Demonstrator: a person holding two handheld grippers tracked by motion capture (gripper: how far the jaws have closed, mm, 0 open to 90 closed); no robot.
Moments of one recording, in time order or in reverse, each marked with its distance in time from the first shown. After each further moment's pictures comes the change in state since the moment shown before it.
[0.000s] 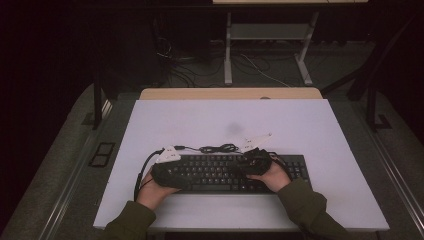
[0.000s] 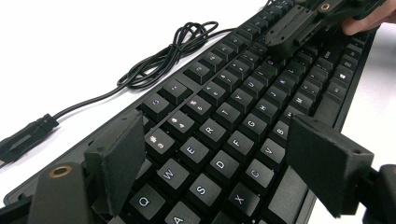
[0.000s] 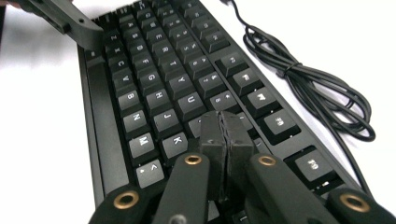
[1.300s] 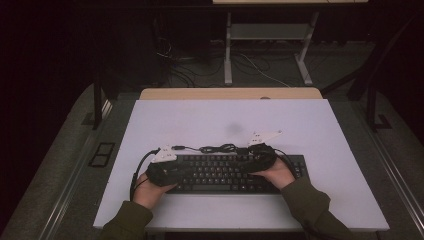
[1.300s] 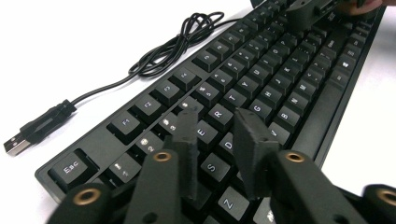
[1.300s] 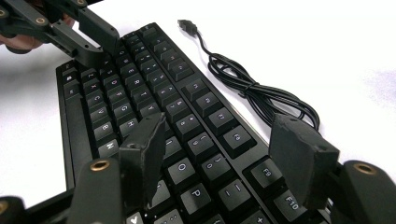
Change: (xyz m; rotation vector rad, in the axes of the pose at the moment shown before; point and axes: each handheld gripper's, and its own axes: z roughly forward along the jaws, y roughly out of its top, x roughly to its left) left arm 0.005 -0.001 -0.012 0.050 0.022 0.011; right arm -0.013 -0.003 -0.009 -0.111 -0.052 0.092
